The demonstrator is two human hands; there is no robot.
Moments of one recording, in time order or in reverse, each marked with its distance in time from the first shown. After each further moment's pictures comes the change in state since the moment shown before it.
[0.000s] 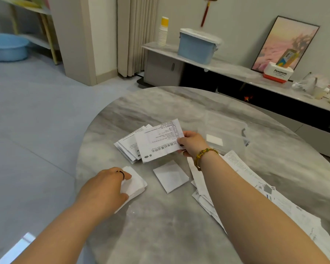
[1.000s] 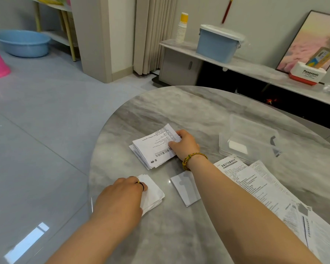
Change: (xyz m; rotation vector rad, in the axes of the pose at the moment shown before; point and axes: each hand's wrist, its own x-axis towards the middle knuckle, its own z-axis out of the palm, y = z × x) left_hand 0.010 -0.002 0.011 0.105 0.003 0.045; right_hand 0.048 0.000 0.065 -0.396 0.045 -0.144
